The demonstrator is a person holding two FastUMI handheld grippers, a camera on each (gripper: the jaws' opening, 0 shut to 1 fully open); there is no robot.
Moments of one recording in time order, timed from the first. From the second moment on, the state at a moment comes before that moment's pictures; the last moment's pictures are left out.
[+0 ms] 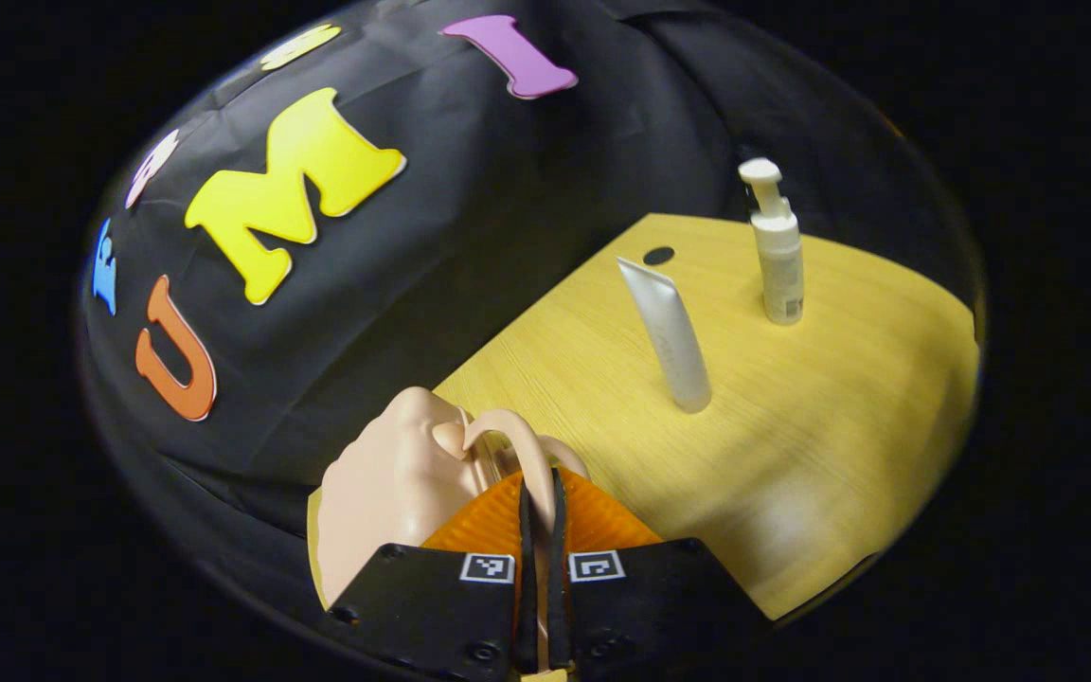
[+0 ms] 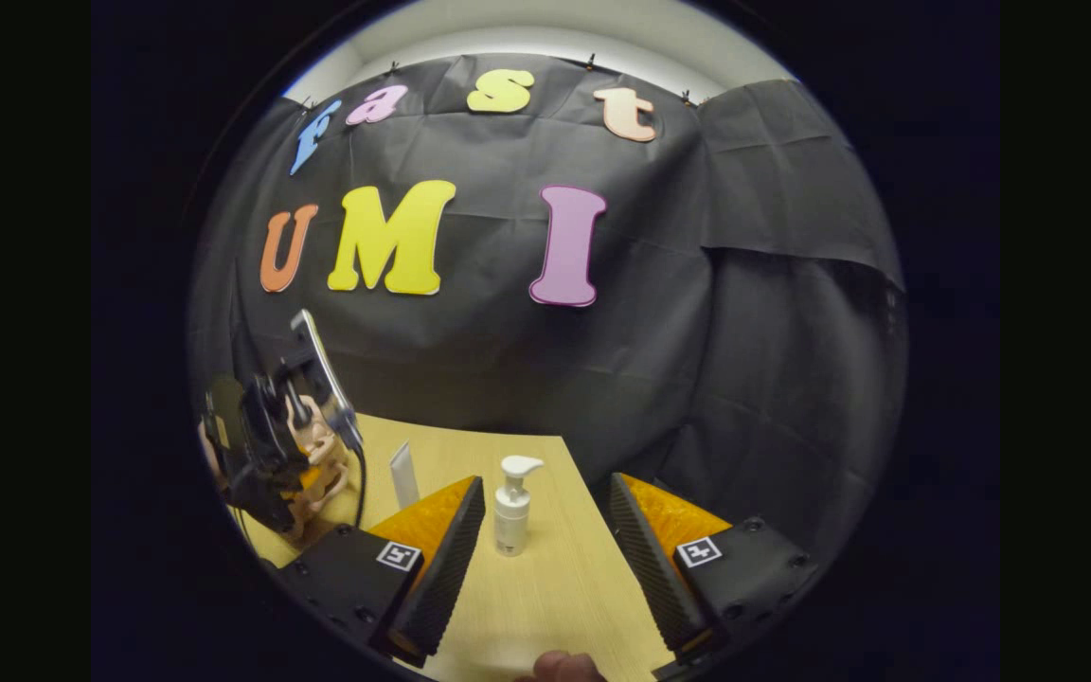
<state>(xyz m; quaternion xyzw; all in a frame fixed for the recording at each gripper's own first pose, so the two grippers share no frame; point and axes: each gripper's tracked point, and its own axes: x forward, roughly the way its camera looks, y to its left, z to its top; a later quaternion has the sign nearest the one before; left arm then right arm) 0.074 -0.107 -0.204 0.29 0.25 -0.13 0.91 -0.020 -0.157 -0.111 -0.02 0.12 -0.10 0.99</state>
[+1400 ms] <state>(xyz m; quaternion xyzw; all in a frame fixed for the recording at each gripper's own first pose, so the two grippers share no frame) 0.109 0.404 -0.290 -0.12 0.26 0.17 0.94 0.028 0.030 -0.046 -0.12 0.10 -0.04 0.99</state>
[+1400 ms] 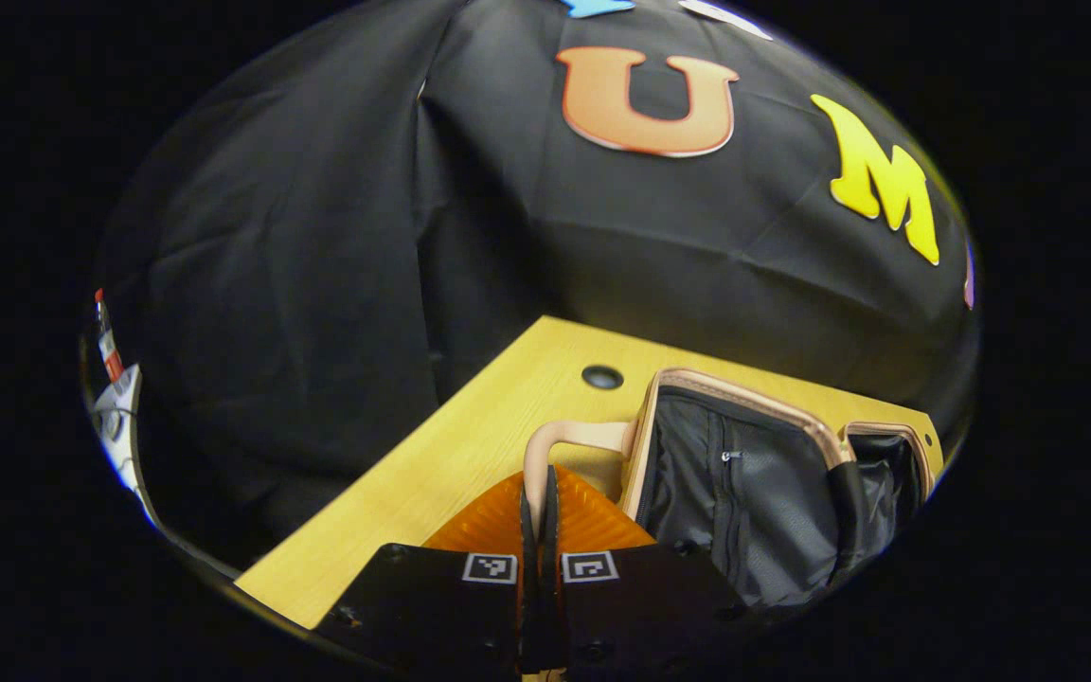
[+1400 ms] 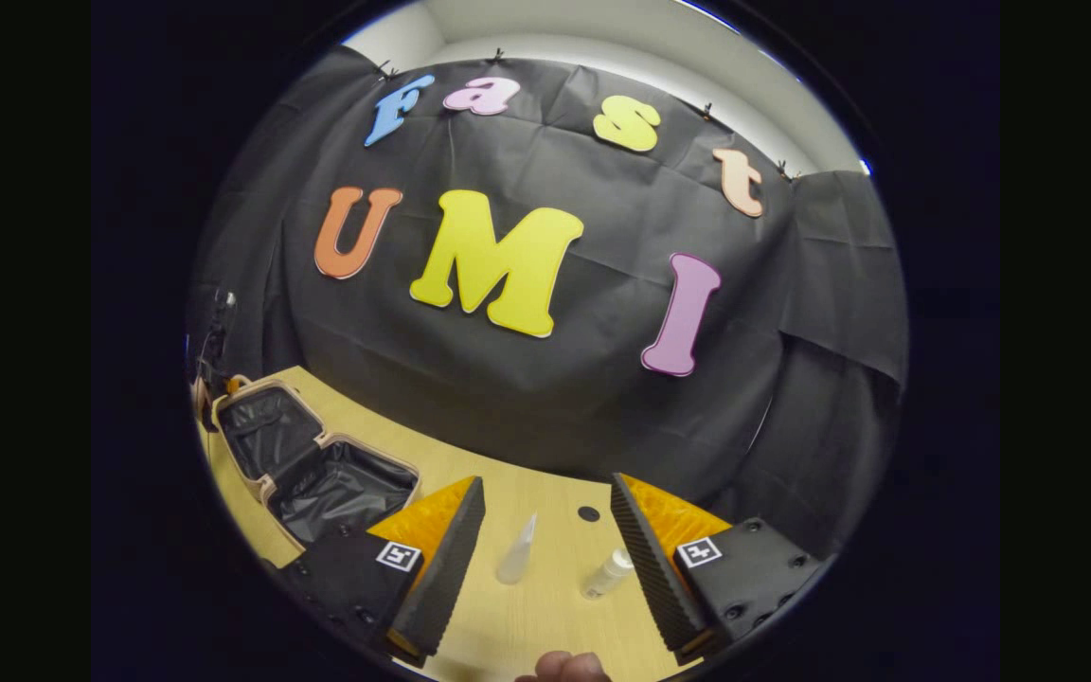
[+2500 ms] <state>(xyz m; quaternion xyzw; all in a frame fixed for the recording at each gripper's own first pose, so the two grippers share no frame) 0.089 0.112 -0.086 -0.04 0.14 0.05 0.99 0.023 -0.062 -0.076 -0.04 0.11 -0.03 0.99</state>
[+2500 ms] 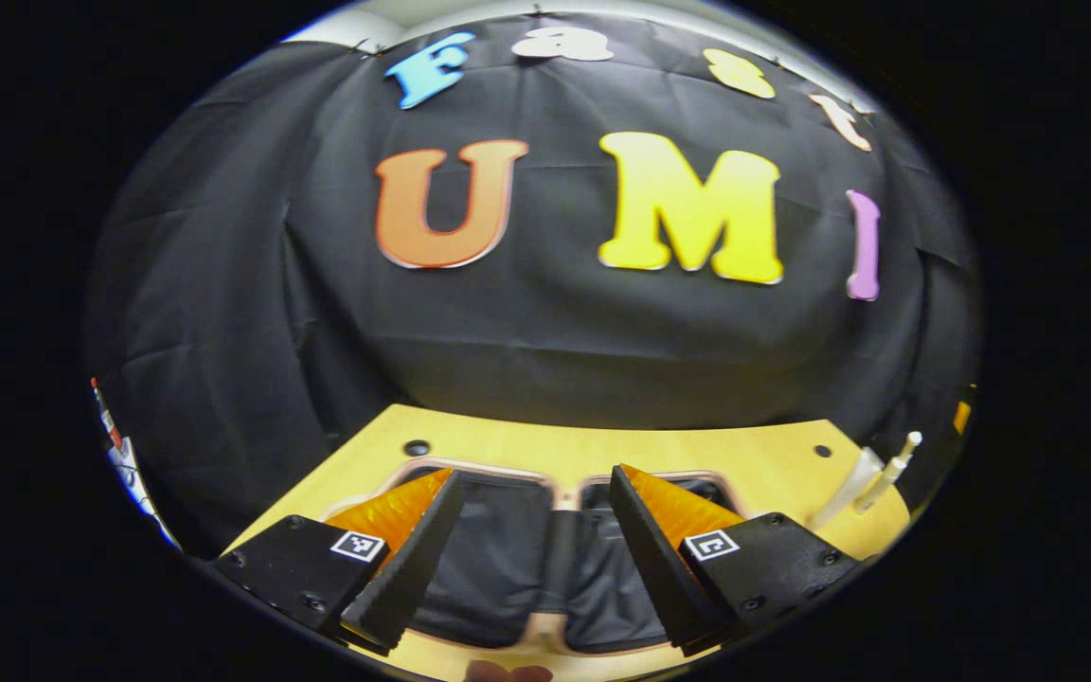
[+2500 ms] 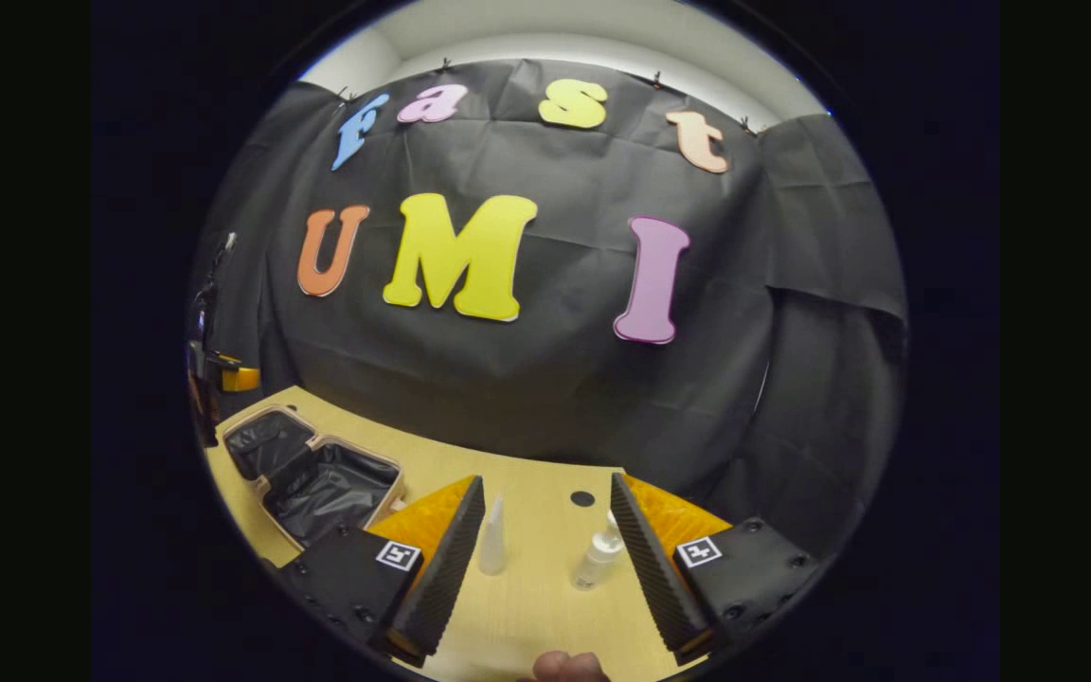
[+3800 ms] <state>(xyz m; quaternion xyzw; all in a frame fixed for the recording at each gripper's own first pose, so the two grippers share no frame) 0.143 -0.293 -0.257 -0.02 0.23 -0.16 0.96 -0.056 -0.251 -0.130 -0.07 0.19 -0.13 0.97</state>
